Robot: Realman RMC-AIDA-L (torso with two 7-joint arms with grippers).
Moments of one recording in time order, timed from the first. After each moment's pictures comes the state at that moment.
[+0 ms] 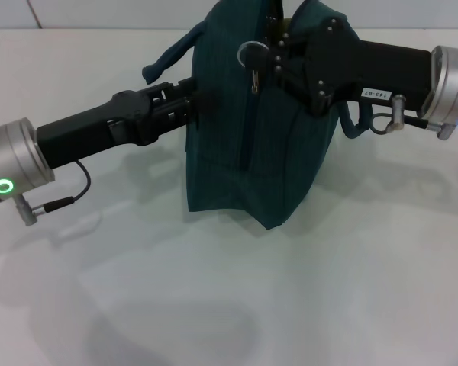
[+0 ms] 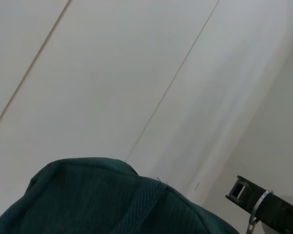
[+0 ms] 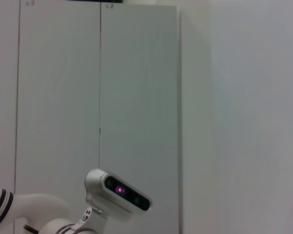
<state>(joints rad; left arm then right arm) -0.46 -2.09 0.87 0.60 1.52 1.59 -1.58 0.64 2.02 -1.34 -0.66 -1.15 -1.43 1.14</state>
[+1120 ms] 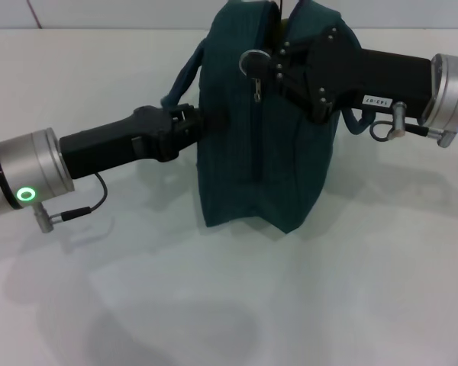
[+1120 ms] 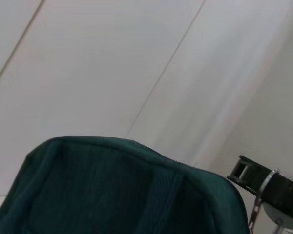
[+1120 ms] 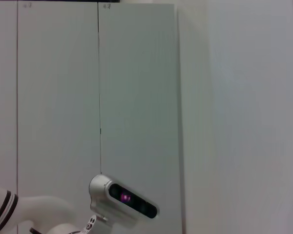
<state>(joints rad) -0.47 -2.09 0.94 0.58 1.53 1.55 -1.56 0.64 2.02 -1.34 -0.63 -1.15 -1.44 1.15</state>
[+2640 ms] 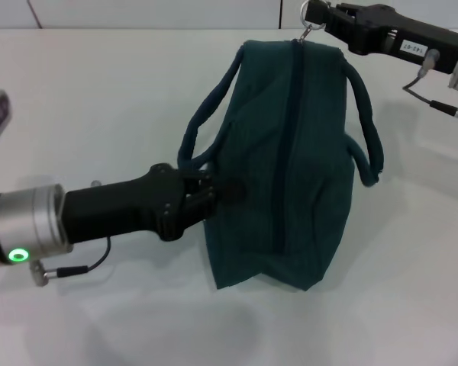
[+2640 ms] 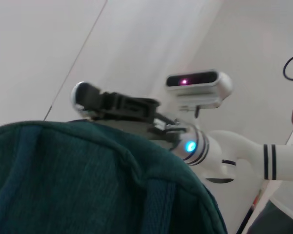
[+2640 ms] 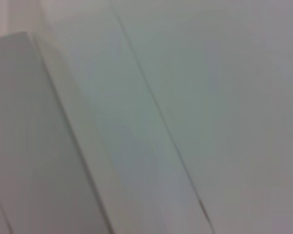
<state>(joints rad) -0.40 -2.08 1.07 0.58 1.52 1.70 -1.47 0.67 1.99 -1.19 -0.52 -1.16 -1.27 1.47</state>
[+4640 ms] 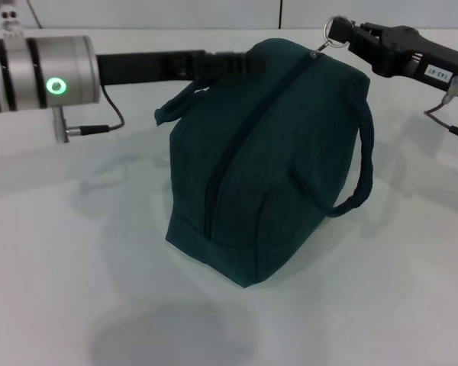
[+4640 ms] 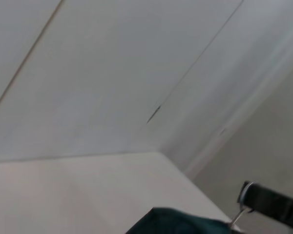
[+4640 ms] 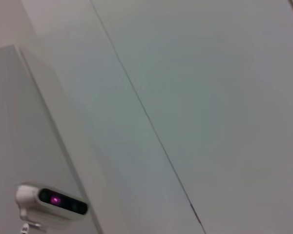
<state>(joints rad) -0.74 -2.07 0.78 0.65 1.88 1.44 -1.99 0.58 2.01 -1.13 -0.53 -1.17 -1.34 1.44</state>
